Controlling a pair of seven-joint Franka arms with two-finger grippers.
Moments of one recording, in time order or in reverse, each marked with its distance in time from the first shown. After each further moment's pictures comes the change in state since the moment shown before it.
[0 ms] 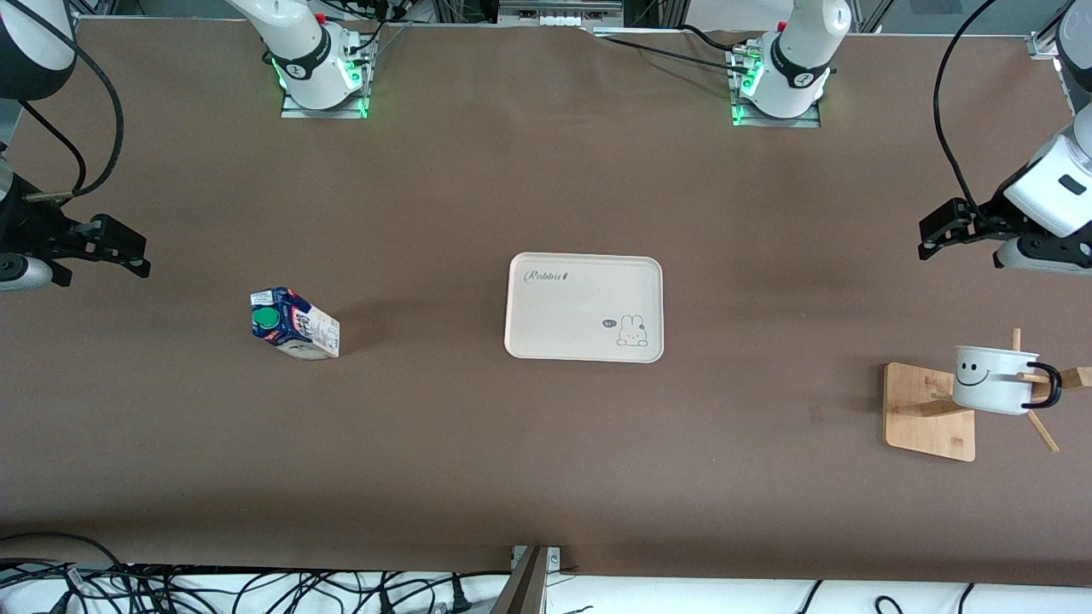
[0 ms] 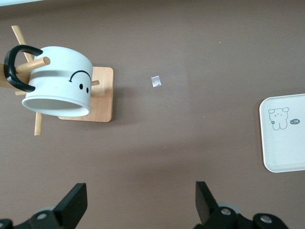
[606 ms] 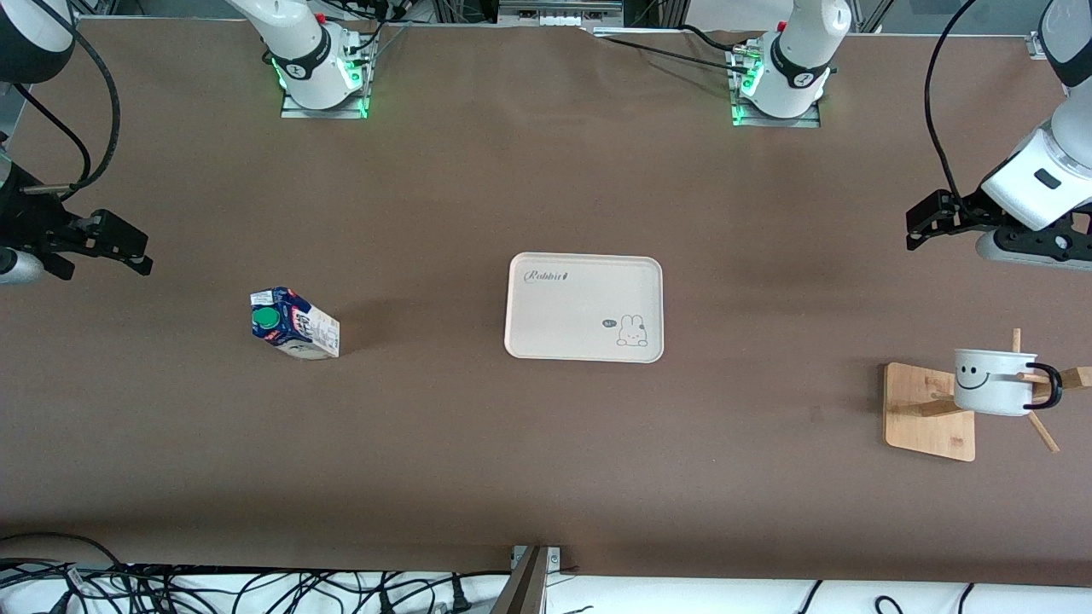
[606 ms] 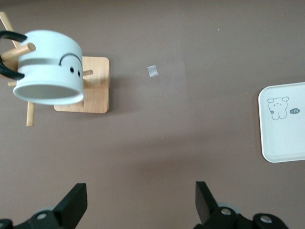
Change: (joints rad) left arm -0.011 -0.001 -0.006 0.000 0.008 -0.059 -0.016; right arm 0.001 -0.012 0.012 0.011 0.008 -0.011 0.084
